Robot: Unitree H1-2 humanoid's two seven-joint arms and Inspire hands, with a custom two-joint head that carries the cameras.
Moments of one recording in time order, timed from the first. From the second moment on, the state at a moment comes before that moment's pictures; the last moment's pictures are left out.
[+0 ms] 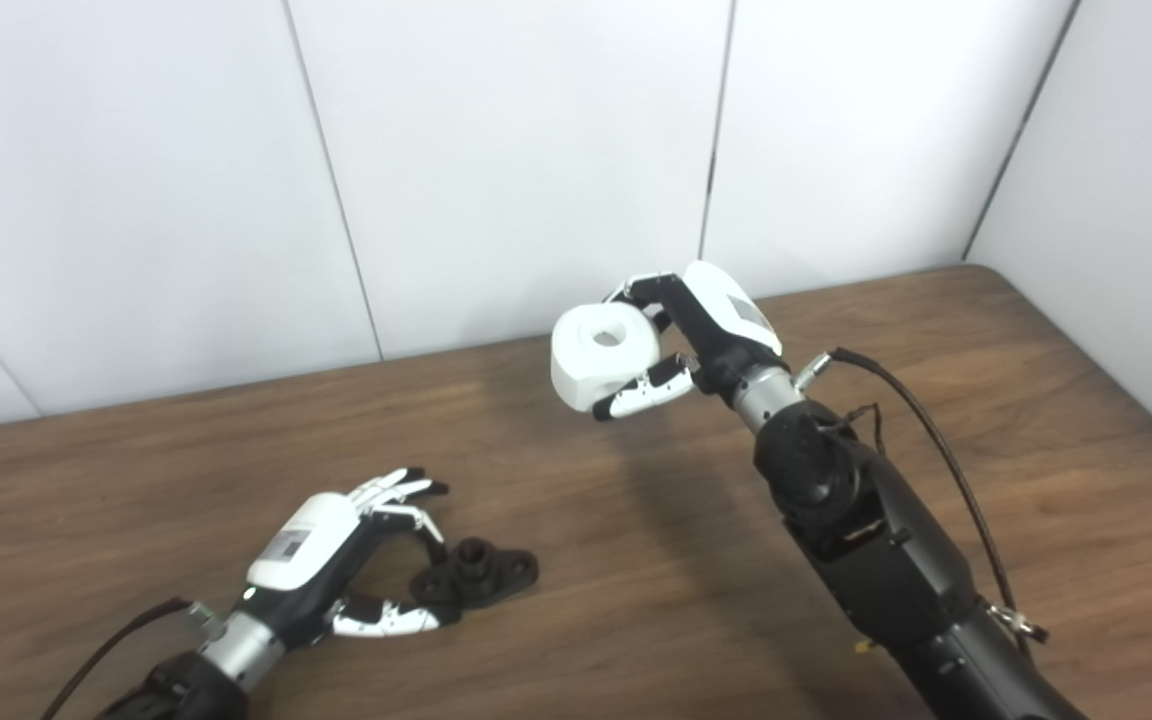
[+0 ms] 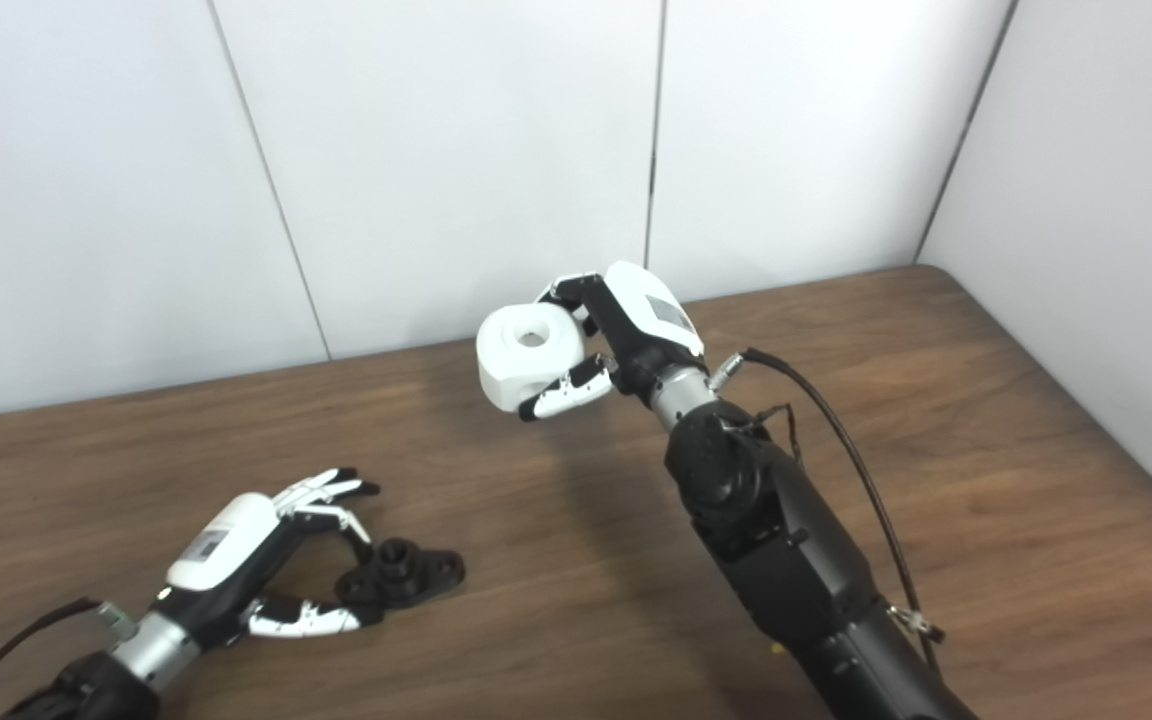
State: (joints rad) left arm -0.42 0.43 -0.55 0.40 0.55 -0.44 0.05; right arm -0.45 -0.32 0.22 -0.10 -0.55 0.32 0.09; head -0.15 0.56
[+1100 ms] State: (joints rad) left arm -0.45 0.39 -0.58 0.38 0.55 -0.33 0.04; right arm -0.38 -0.26 0.29 -0.16 -0.52 0.27 0.22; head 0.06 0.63
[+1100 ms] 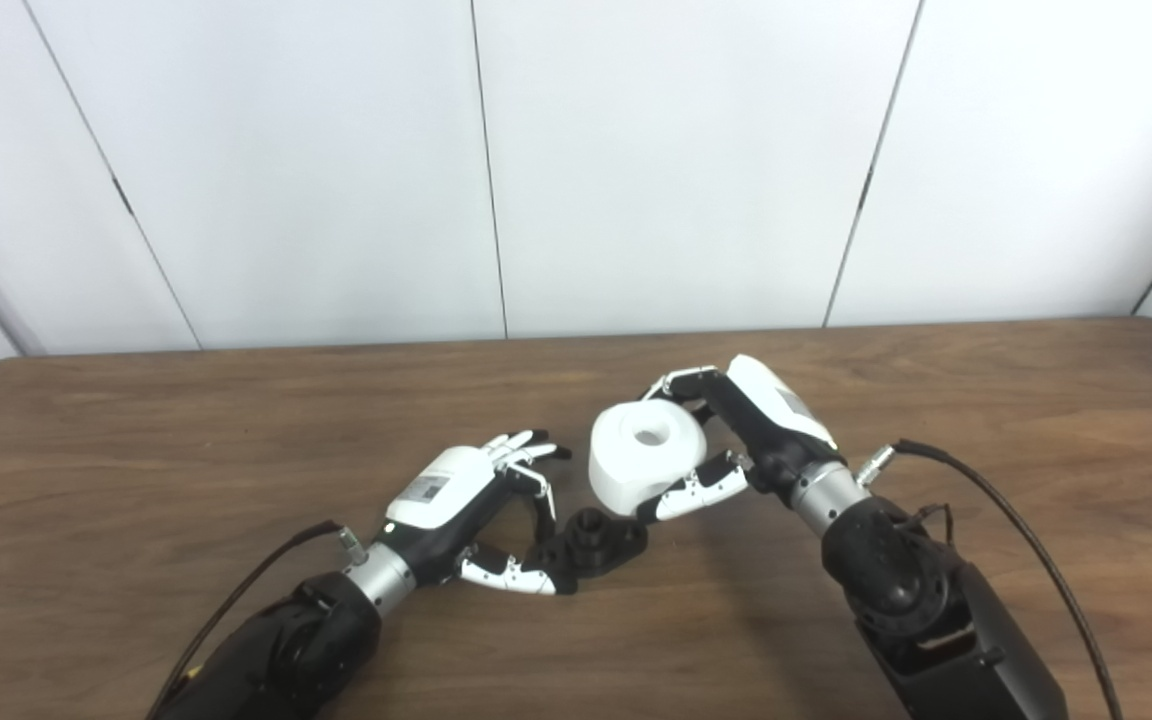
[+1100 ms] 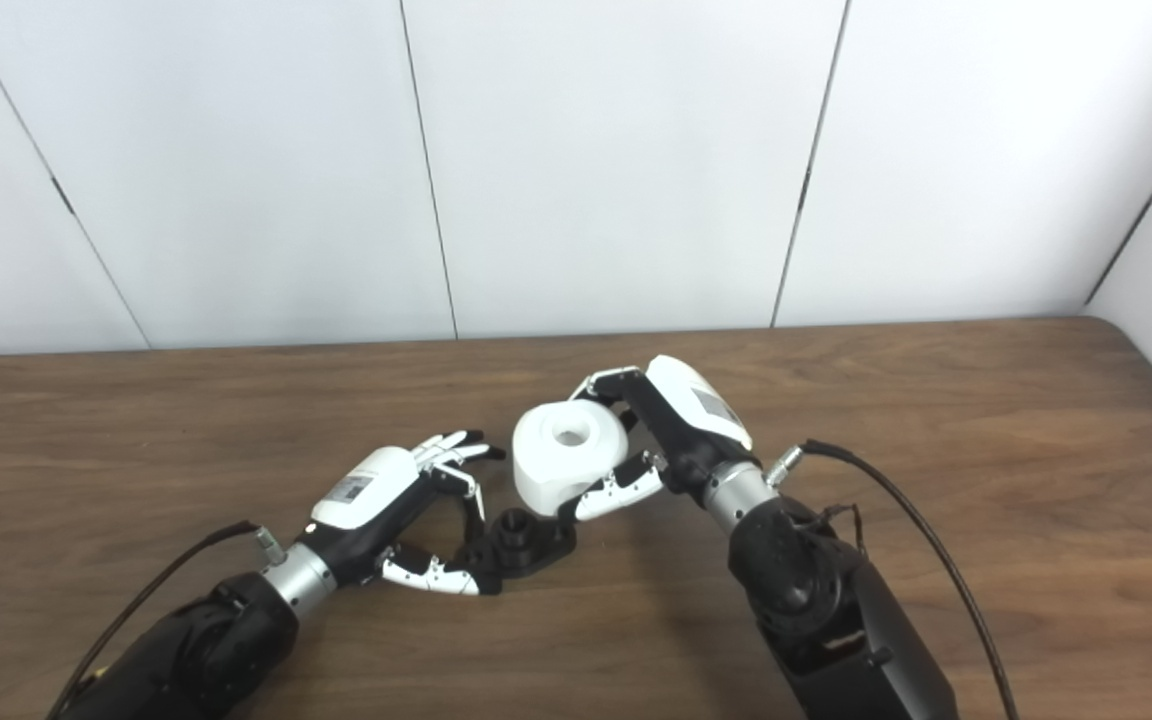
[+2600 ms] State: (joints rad) left arm -0.45 0.40 -0.58 0.34 0.55 -0.28 0.00; right arm -0.40 -0.25 0.36 -0.16 -0.57 0.19 0.32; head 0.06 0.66
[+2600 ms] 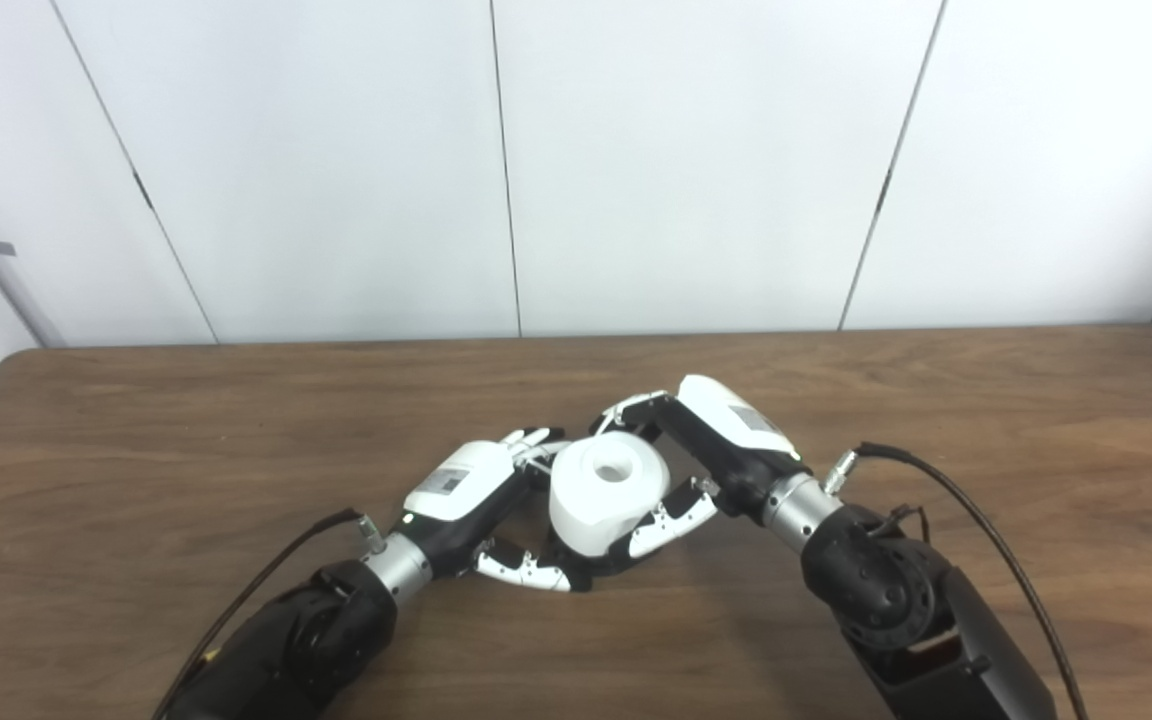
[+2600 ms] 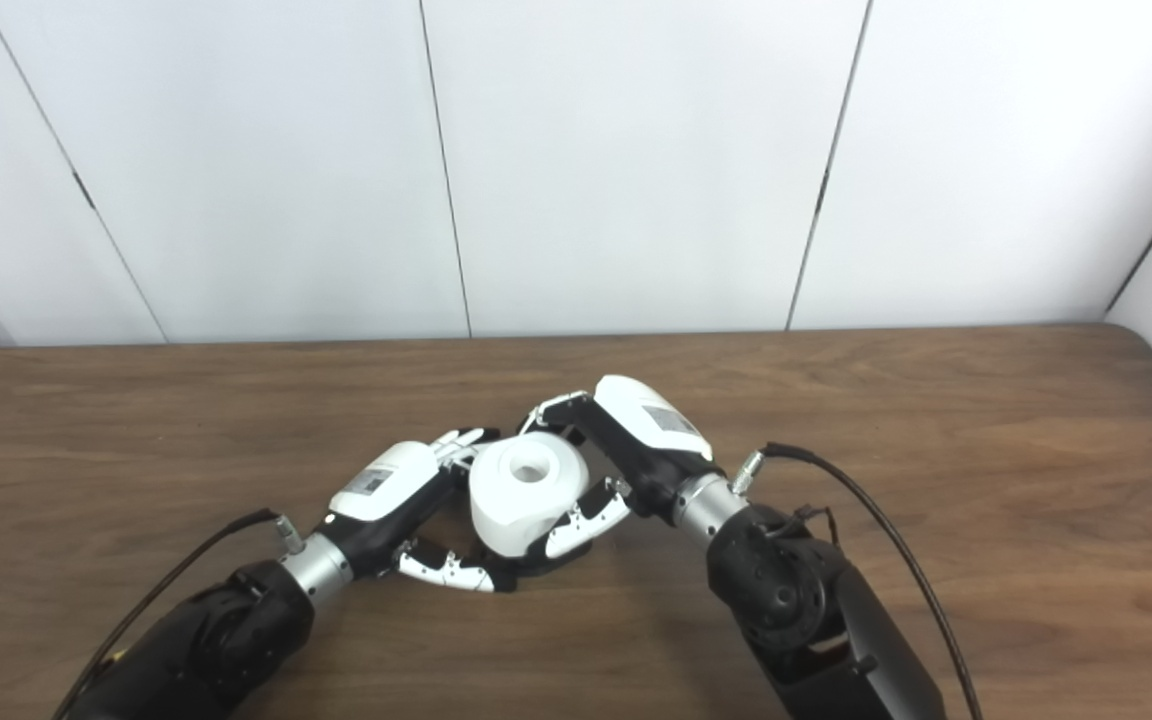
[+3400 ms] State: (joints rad) left arm -0.44 0.41 -0.58 0.31 0.55 -0.25 -0.01; right arm -0.41 -0.26 0.36 -0.12 -0.56 0.18 0.34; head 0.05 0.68
